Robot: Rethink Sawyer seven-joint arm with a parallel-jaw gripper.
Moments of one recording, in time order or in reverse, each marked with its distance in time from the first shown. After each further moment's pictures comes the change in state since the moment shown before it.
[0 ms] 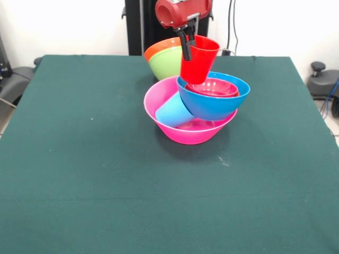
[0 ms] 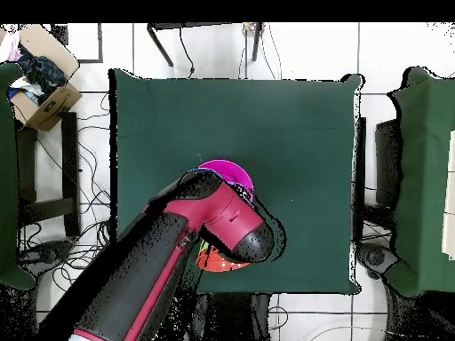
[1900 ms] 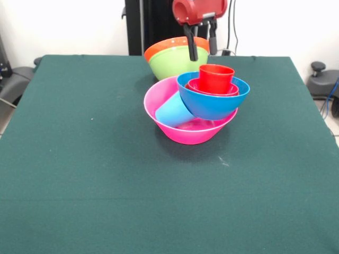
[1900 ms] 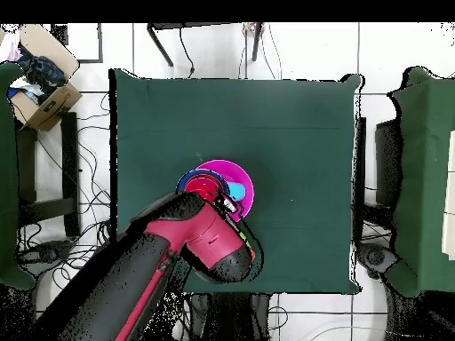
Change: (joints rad) arm 0.081 -0.010 -0.031 0.074 0.132 0.107 -0.038
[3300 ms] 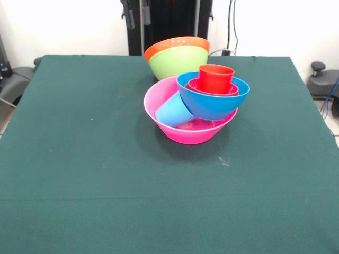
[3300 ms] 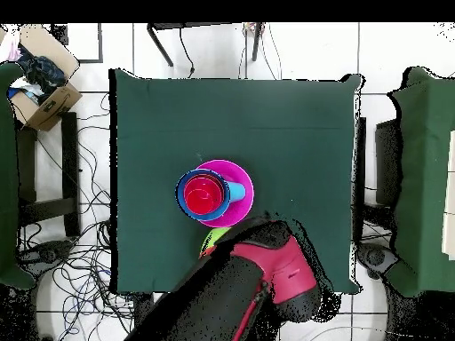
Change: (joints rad) arm -0.240 -0.157 0.044 0.156 -0.116 -0.011 -0.481
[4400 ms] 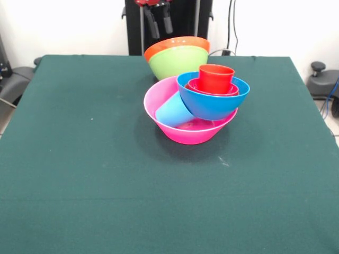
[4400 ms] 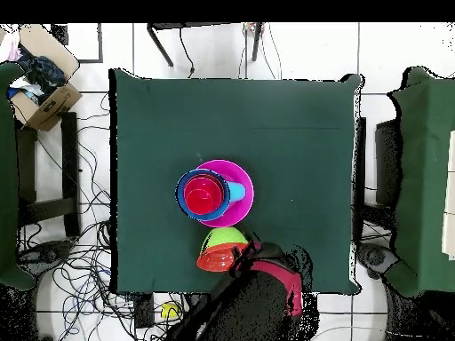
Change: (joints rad) arm -0.111 -0.046 0.139 0.186 0.216 0.014 -0.329
